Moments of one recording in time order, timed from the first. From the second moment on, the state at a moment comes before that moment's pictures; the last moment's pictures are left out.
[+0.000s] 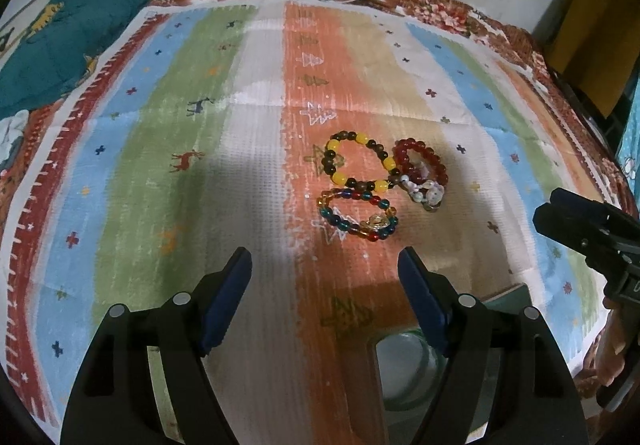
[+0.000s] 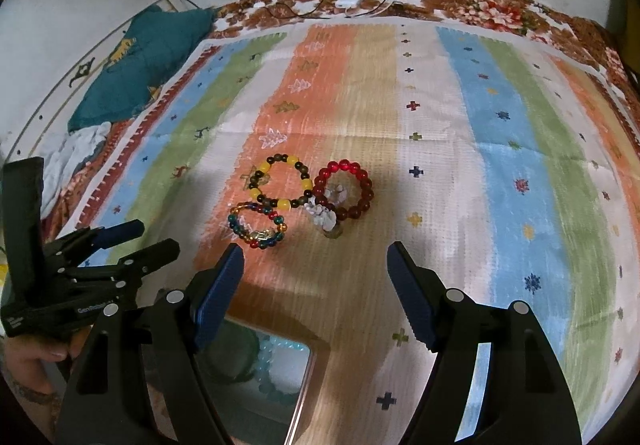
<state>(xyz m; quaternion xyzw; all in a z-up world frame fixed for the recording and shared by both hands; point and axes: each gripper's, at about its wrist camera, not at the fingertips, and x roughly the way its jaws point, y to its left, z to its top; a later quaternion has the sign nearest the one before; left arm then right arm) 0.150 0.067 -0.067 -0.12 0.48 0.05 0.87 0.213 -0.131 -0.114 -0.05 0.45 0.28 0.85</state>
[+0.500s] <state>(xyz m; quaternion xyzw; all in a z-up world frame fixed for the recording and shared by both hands) 0.177 0.082 -0.091 -0.15 0.51 0.04 0.84 0.240 -0.110 -0.137 -0.06 0.47 0.28 0.83</state>
